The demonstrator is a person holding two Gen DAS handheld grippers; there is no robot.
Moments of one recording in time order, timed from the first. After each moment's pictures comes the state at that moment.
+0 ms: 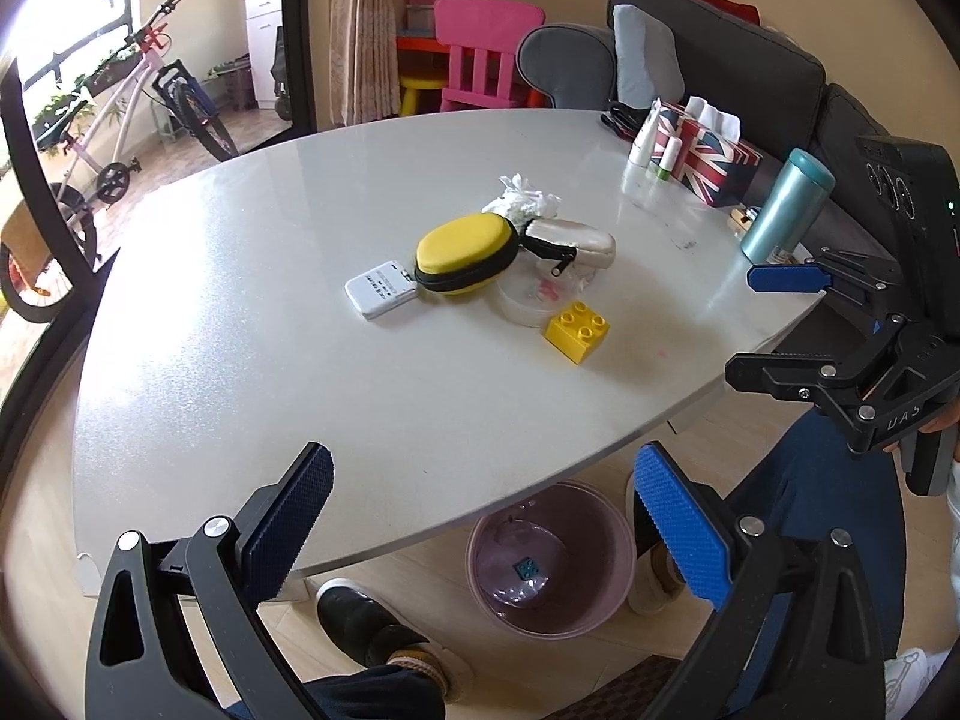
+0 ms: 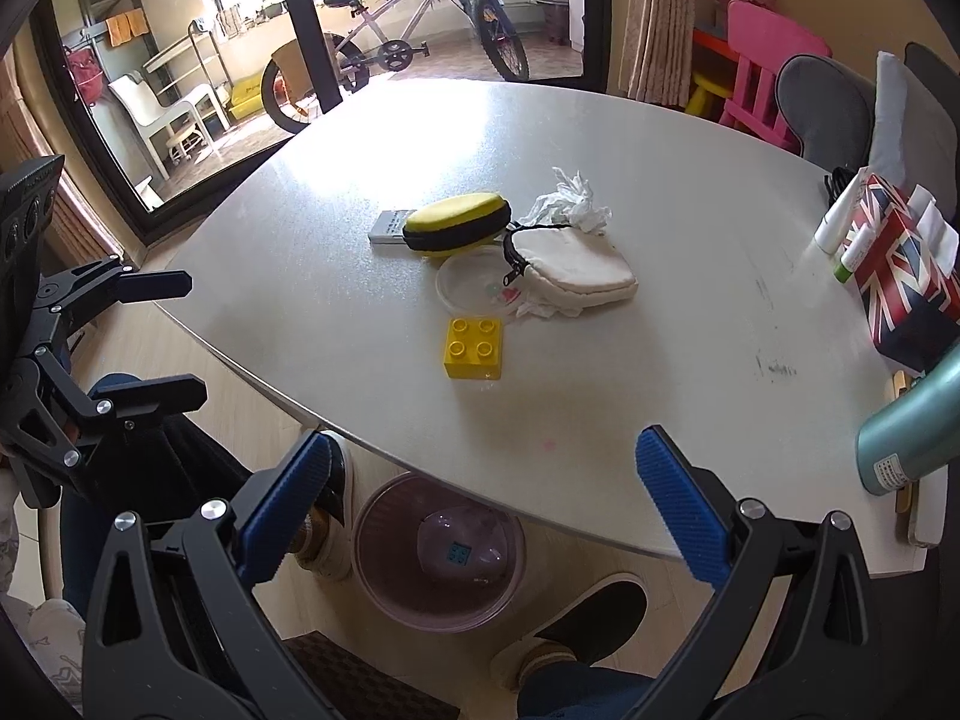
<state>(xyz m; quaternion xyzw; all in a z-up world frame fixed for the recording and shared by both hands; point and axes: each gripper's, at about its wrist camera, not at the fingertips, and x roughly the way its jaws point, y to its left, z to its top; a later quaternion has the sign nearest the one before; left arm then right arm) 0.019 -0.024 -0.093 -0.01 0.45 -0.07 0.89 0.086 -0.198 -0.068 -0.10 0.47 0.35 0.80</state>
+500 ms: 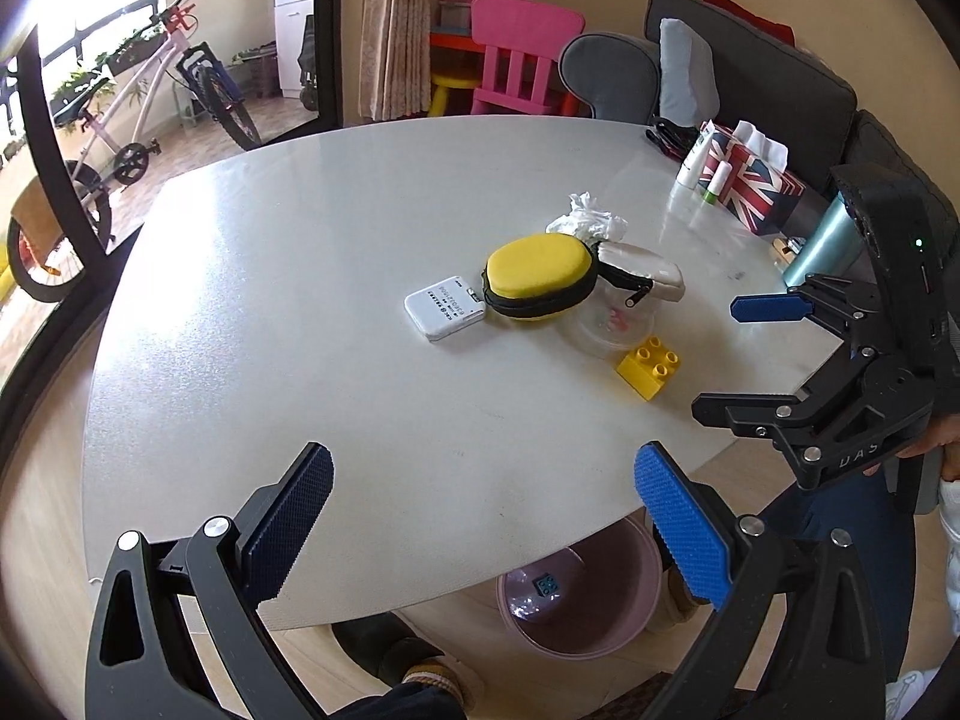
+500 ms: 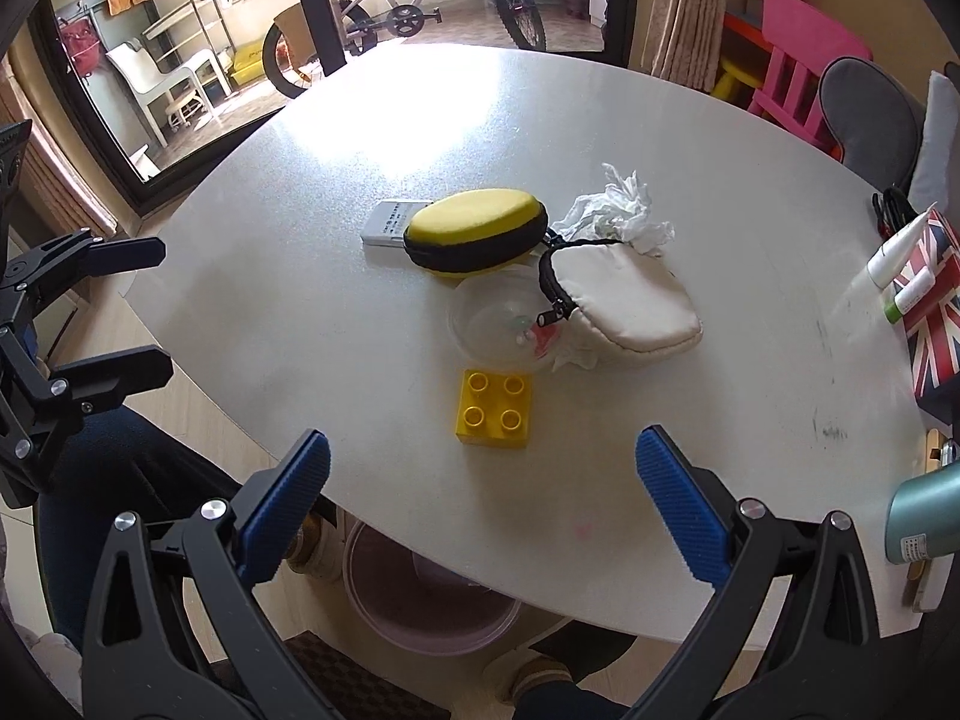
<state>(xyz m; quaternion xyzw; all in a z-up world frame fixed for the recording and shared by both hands) 0.048 0.016 -0.101 -0.03 0.46 -0.05 0.89 0.122 -0.142 -0.099 -0.13 0.50 0.35 0.78</state>
